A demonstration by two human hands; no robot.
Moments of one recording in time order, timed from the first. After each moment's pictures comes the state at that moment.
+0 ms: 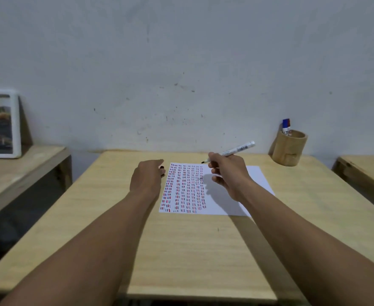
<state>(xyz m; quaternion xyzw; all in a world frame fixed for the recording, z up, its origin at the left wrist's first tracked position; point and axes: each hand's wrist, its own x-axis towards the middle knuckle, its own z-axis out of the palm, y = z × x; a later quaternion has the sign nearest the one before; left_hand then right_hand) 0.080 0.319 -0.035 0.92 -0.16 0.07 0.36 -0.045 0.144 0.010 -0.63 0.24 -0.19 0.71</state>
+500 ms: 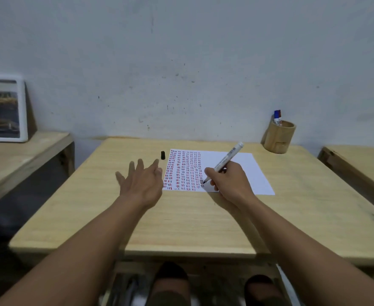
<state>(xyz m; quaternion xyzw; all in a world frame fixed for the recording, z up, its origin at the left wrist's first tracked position) 0.002 0.370 -0.039 0.97 -0.18 0.00 0.16 -0.111 0.173 -0.023 -0.82 0.24 -0.21 0.48</state>
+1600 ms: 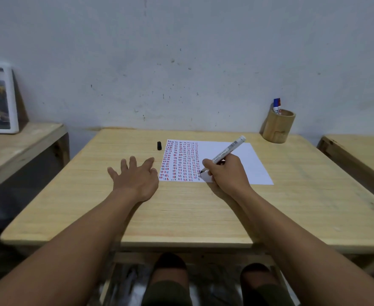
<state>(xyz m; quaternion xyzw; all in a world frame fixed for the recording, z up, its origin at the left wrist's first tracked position) 0.005 0.373 -0.051 0.98 -0.17 -0.04 0.10 -0.107 0.170 -0.035 -0.80 0.25 -0.22 0.50</state>
